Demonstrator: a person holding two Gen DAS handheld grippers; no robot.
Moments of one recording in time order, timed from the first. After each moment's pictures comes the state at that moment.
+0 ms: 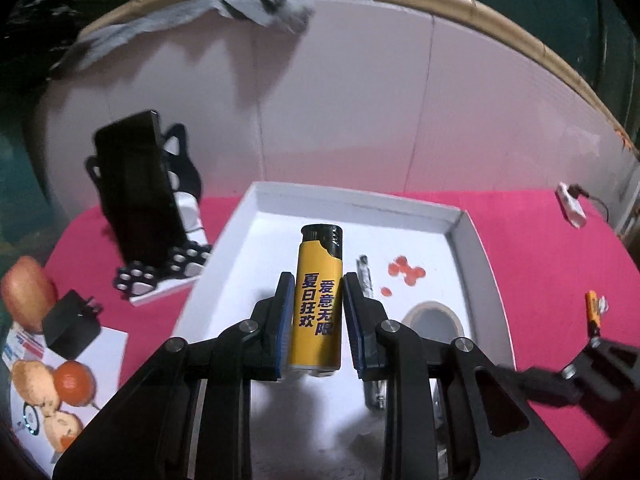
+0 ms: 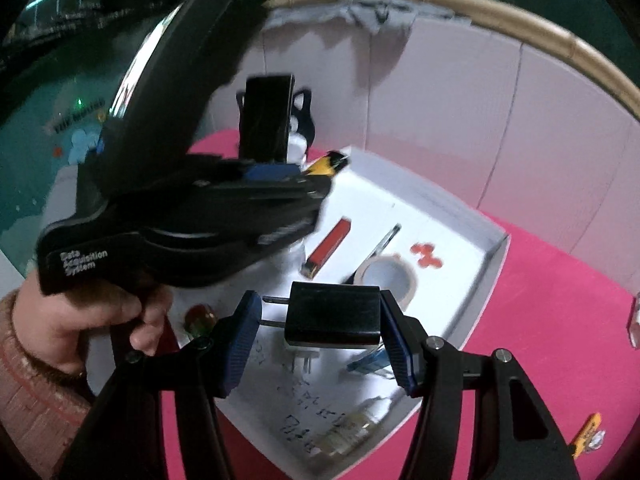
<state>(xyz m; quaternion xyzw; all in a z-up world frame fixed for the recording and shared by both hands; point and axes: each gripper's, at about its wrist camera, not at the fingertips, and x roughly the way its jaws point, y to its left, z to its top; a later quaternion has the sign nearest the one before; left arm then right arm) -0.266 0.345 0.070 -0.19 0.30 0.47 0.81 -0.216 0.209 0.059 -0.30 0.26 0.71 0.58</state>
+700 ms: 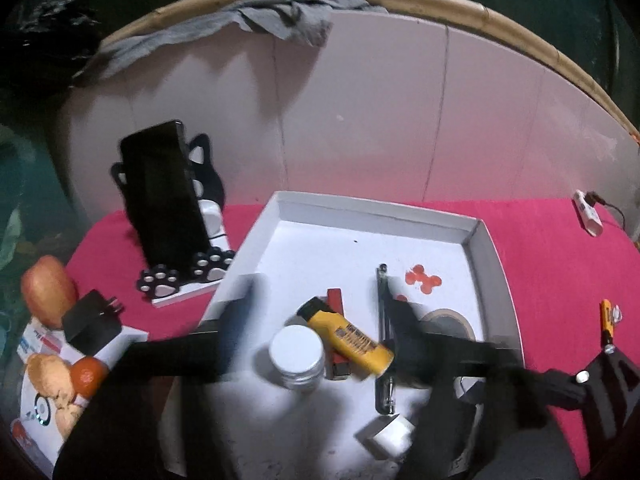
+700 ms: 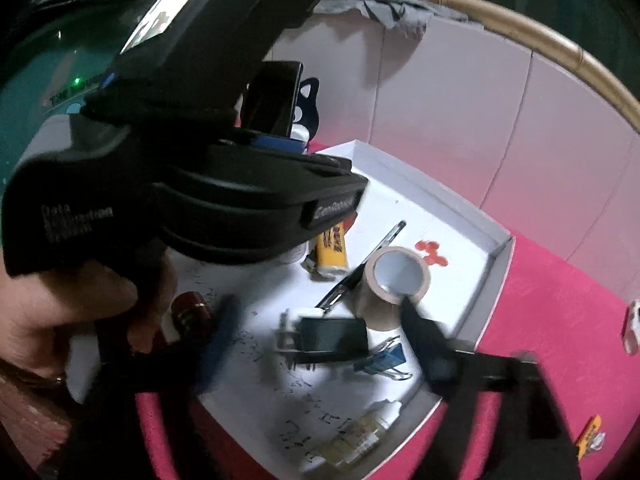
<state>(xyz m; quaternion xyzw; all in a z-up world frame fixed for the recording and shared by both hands) -0.275 0.339 0.084 -0.17 0.28 0.51 0.79 -0.237 0.194 0.057 -0.31 0.20 0.71 0.60</state>
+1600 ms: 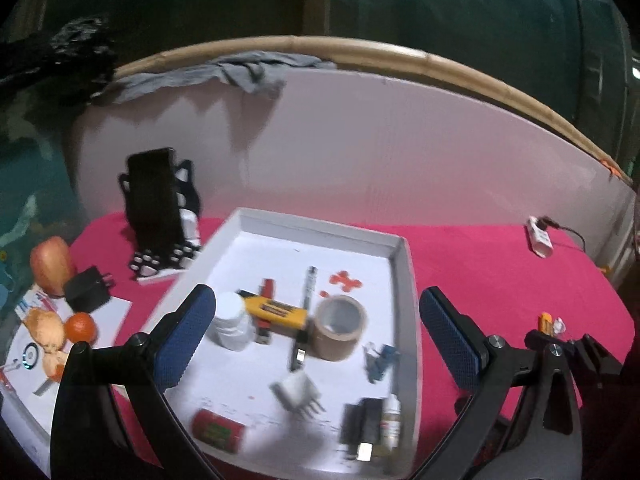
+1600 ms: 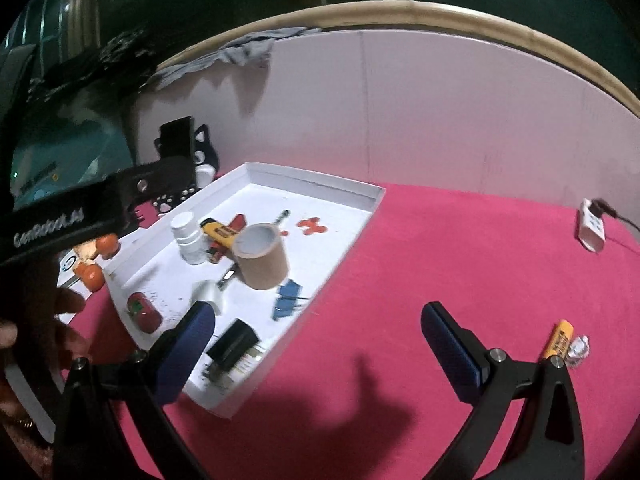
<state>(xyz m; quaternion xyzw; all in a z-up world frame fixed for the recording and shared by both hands) -0.253 0.247 0.113 -0.18 0.22 0.49 0.82 -0.118 0.126 0.065 -0.19 0.28 0.64 0.69</state>
